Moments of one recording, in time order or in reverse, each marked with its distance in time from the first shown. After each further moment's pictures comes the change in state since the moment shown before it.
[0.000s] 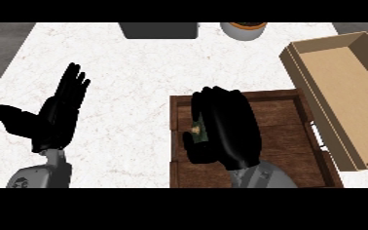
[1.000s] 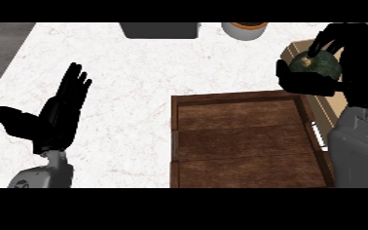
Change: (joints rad) left arm 0.007 -0.013 -0.015 -0.033 -0.010 0.008 0.018; right arm -0.131 -0.190 -0.575 -0.078 -0.101 0.012 0.035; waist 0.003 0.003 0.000
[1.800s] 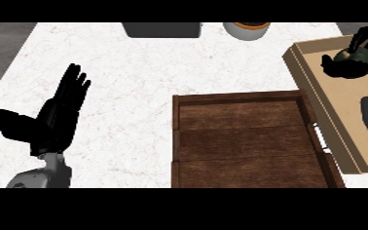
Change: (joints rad) left arm 0.013 0.001 0.002 -0.017 0.008 -0.014 0.003; right arm -0.014 -0.245 -0.178 0.569 0.052 -0.247 -0.344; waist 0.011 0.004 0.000
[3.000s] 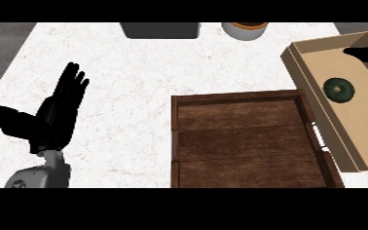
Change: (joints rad) left arm -0.016 0.006 0.014 0.021 -0.002 0.002 -0.003; right arm -0.168 -0.063 -0.321 0.414 -0.376 -0.179 -0.417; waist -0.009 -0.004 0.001
